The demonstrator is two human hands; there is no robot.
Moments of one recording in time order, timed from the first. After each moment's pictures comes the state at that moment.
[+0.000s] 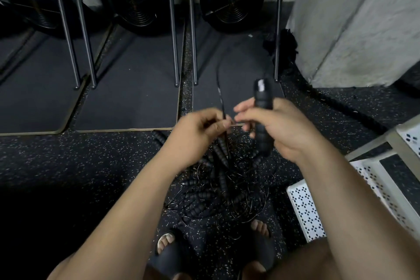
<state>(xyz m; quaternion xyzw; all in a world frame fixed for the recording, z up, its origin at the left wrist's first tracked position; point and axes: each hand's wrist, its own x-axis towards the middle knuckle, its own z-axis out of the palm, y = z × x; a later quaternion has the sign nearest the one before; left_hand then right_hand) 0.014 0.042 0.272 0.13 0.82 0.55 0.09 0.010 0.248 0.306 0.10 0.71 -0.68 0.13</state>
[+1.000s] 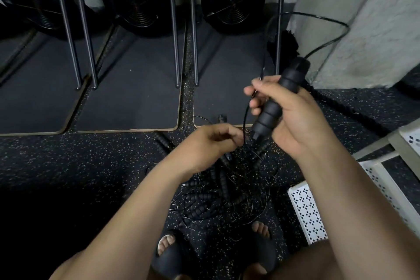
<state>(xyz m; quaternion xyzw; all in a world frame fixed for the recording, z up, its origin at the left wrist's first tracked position) 0.023 0.054 0.260 0.09 0.76 0.60 0.23 0.017 0.236 0.337 0.09 0.54 -0.84 0.04</state>
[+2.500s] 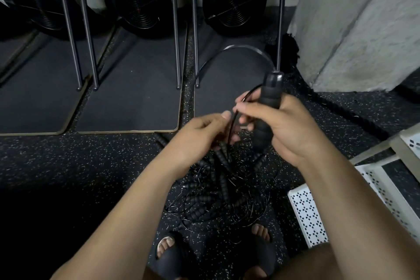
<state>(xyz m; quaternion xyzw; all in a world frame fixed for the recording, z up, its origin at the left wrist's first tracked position) 0.019 0.045 0.282 0.04 0.73 0.65 0.20 0.016 0.238 0.318 0.00 0.65 -0.75 0.08</state>
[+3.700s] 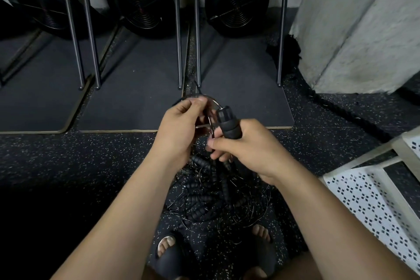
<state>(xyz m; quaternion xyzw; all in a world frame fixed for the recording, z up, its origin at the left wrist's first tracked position) 0.007 0.035 0.287 -0.11 0.60 0.79 0.06 0.035 0.198 0.295 0.01 0.76 -0.62 0.20</state>
